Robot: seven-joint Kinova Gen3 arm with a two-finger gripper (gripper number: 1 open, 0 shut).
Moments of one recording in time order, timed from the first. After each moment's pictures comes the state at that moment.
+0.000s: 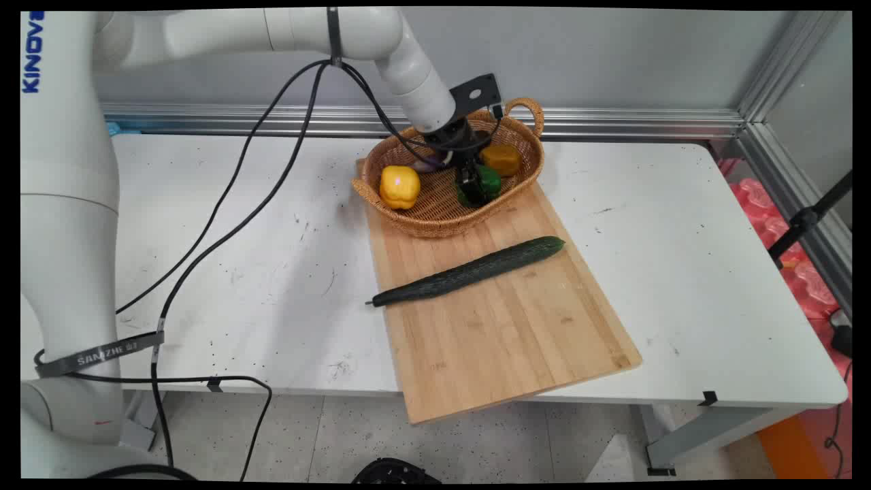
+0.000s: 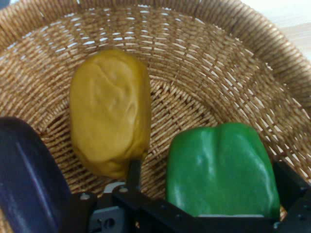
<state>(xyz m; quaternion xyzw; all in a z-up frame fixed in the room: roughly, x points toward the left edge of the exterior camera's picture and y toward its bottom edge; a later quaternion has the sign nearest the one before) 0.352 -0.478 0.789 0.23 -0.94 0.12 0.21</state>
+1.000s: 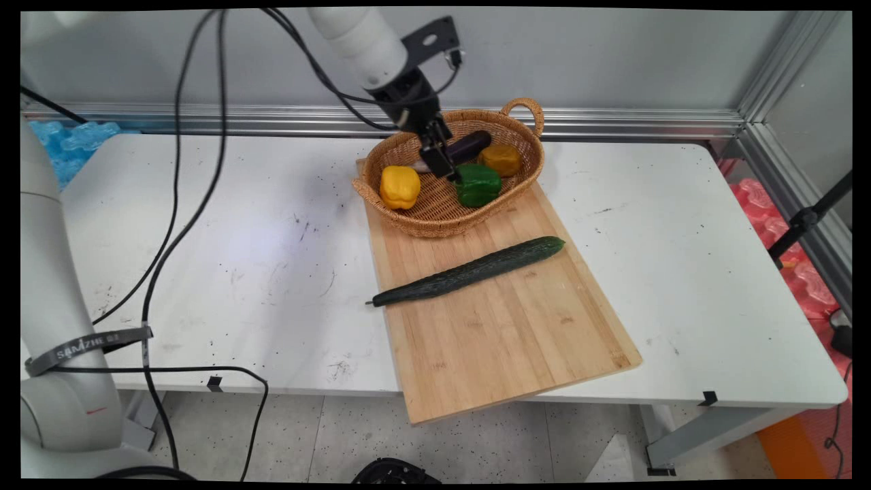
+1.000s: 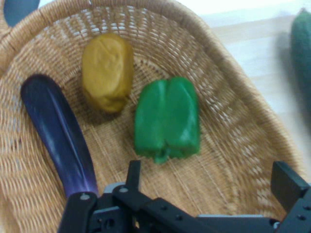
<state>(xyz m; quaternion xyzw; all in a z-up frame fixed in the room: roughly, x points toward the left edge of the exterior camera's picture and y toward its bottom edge) 0.396 -0.403 0.889 0.25 -0.93 0.12 0.22</state>
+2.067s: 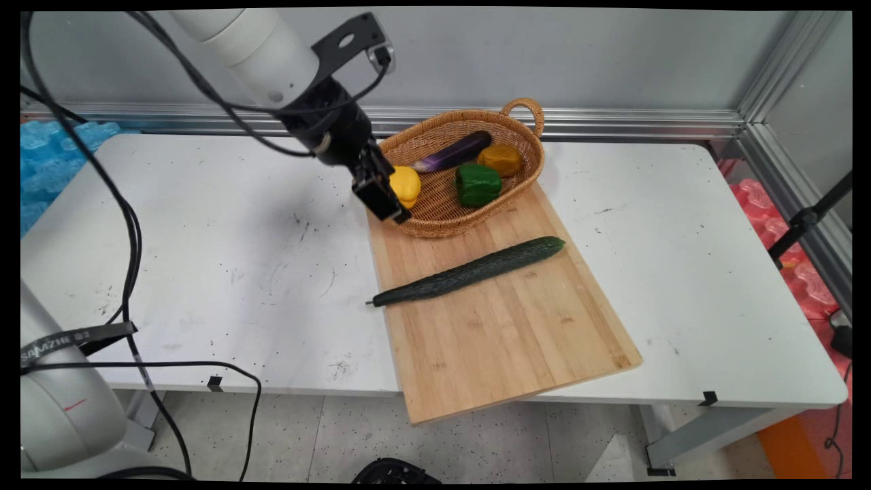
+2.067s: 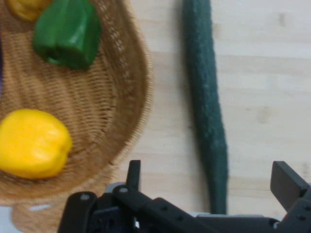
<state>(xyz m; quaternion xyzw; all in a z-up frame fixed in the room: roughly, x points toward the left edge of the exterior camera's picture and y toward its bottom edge) 0.403 -0.251 0.940 0.34 -0.91 0.07 0.22</state>
